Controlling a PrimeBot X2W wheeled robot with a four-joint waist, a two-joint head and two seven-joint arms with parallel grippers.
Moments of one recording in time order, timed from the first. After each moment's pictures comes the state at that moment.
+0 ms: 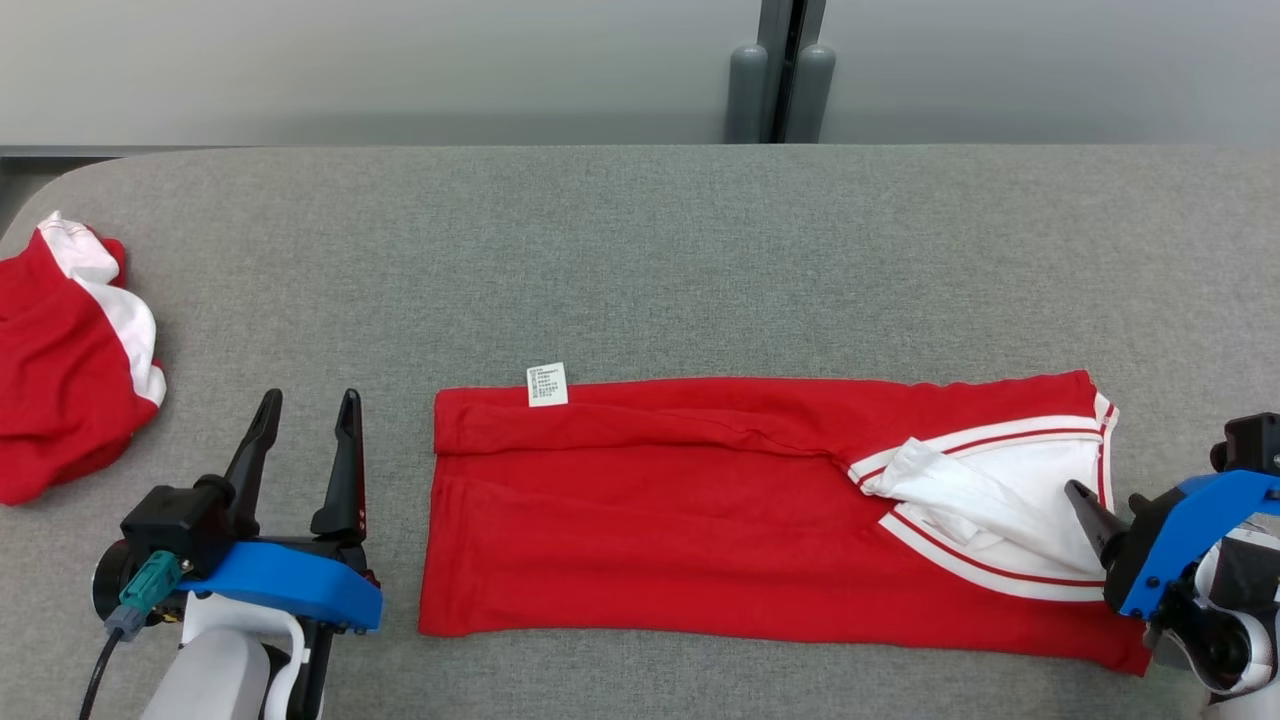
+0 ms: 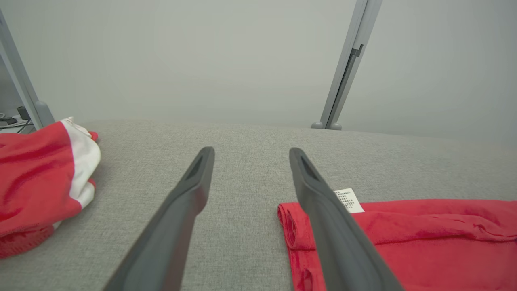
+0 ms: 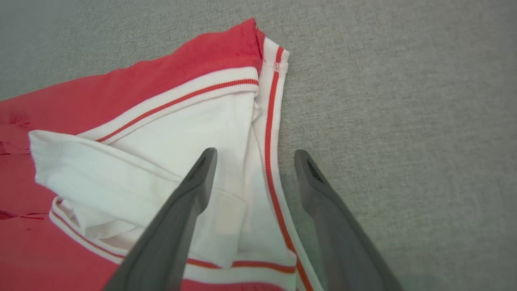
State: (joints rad) left arm -0.24 0.29 -0.25 0.36 -0.46 -0.07 -0.26; right arm -0.26 -0.14 -0.28 0.31 0.30 0.13 0.61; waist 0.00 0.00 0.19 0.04
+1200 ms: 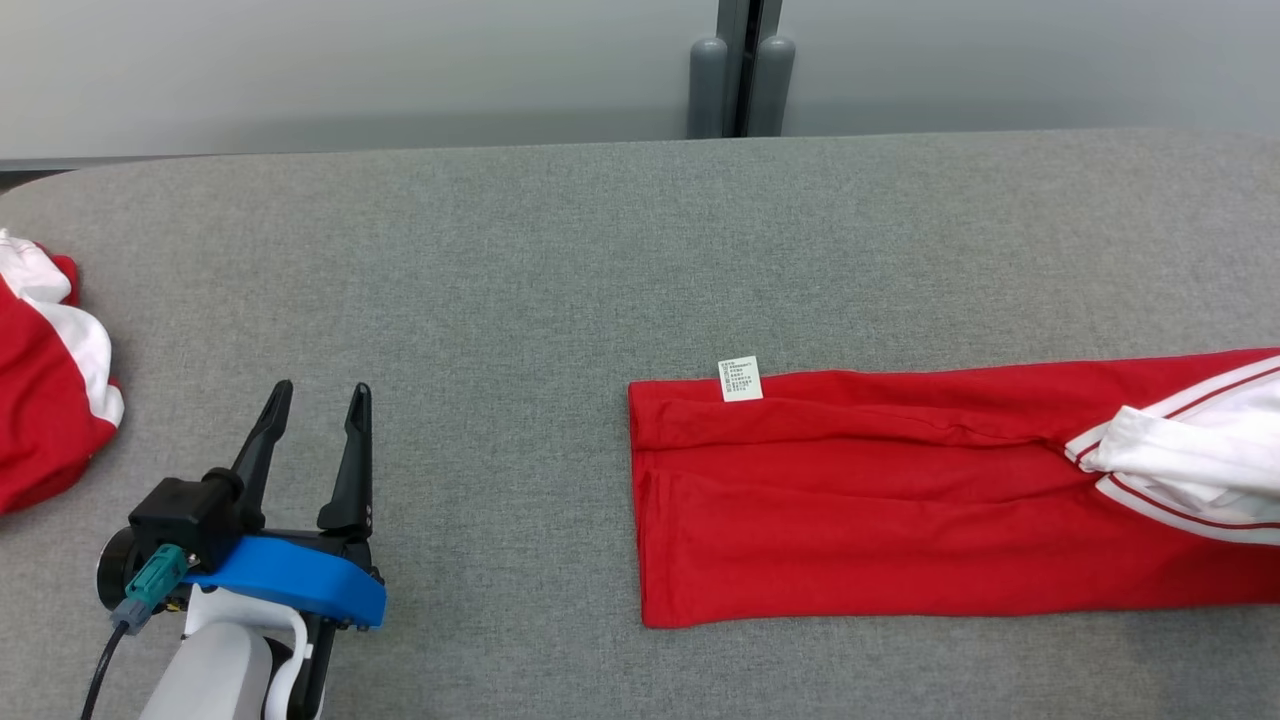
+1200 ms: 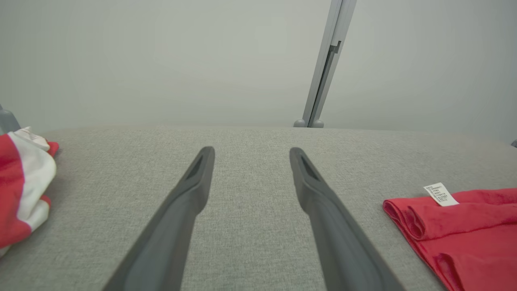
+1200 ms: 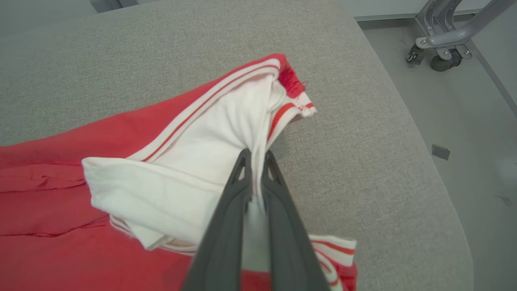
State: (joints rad) left arm -0.25 0.27 -0.24 0.37 -0.43 -0.10 -0.26; right arm -0.26 -0.32 -0.43 0.15 0.28 0.13 0.73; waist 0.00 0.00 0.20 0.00
